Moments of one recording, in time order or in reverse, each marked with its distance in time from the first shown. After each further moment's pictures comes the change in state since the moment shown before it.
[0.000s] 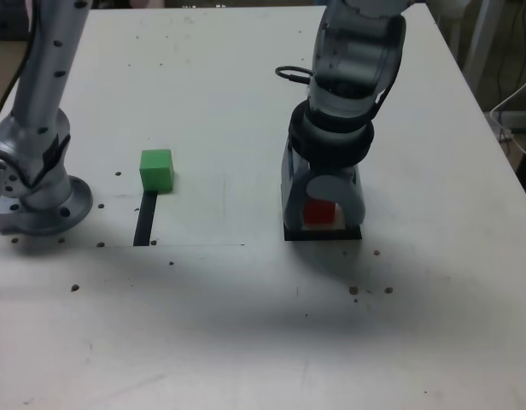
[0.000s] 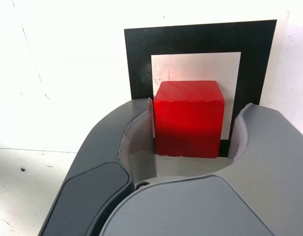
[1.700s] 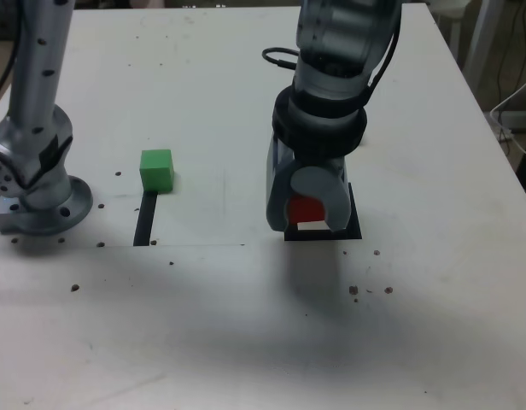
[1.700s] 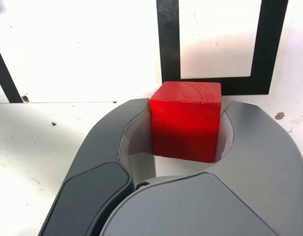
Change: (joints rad) arm -0.090 -0.056 -0.087 0.153 -0.048 -0.052
